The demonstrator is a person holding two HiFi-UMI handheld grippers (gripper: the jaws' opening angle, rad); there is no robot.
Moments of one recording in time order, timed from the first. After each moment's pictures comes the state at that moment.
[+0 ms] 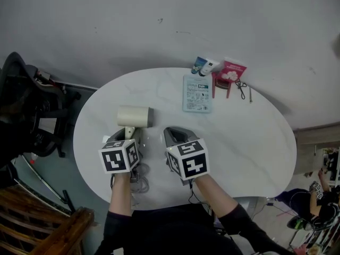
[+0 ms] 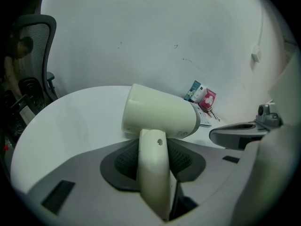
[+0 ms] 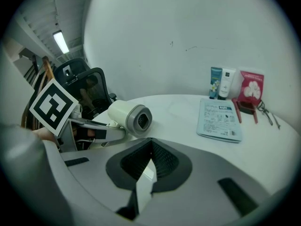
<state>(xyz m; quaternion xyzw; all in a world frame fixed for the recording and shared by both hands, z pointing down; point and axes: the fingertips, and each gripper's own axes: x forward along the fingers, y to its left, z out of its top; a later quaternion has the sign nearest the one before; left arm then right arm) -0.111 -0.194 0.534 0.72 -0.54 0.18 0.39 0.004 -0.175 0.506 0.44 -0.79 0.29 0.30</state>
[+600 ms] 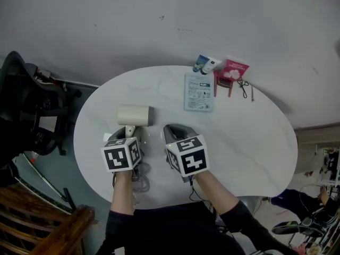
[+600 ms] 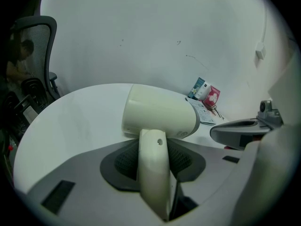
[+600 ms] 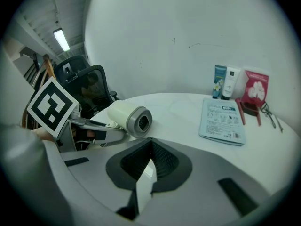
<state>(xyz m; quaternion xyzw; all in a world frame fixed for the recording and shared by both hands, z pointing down) -0.115 -0.194 0.540 0.71 -0.55 0.20 0.40 -0.001 -0.181 0.510 0.43 -0.79 0.29 0.32</state>
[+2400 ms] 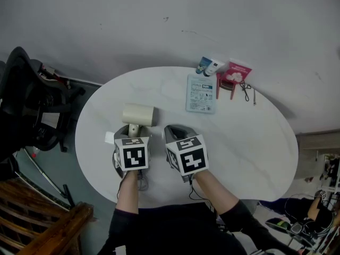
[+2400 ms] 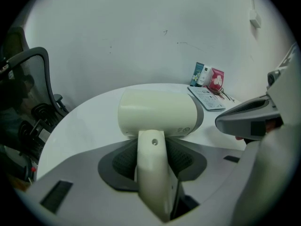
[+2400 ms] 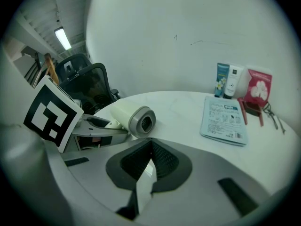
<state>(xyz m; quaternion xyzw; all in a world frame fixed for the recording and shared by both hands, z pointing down) -0.109 -0.195 0.545 0.69 -0.58 0.29 0.31 -0.001 -0.180 0.516 0.42 -0.80 0.29 0.33</state>
